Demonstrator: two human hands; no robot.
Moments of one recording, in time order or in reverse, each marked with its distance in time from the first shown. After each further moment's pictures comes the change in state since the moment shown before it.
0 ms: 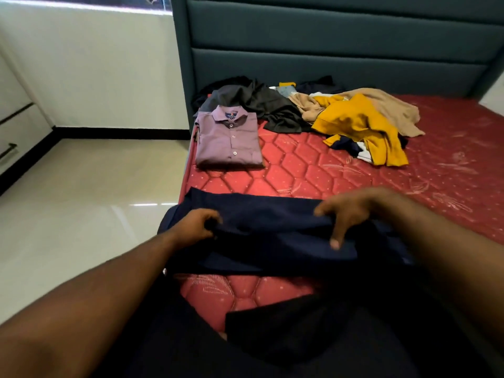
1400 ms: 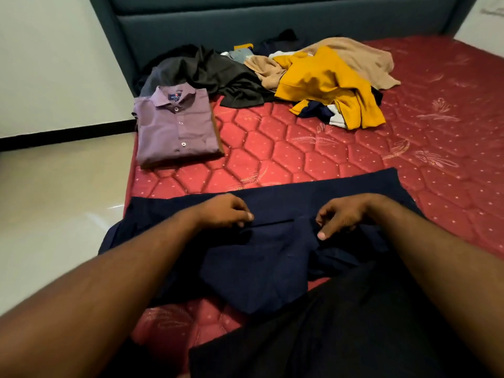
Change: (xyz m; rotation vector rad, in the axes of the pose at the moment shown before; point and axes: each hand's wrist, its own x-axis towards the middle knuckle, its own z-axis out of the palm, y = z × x) left_hand 0.129 0.098 0.068 -0.036 -0.474 -0.093; right_hand 0.063 0.154 0.033 0.427 0.111 0.174
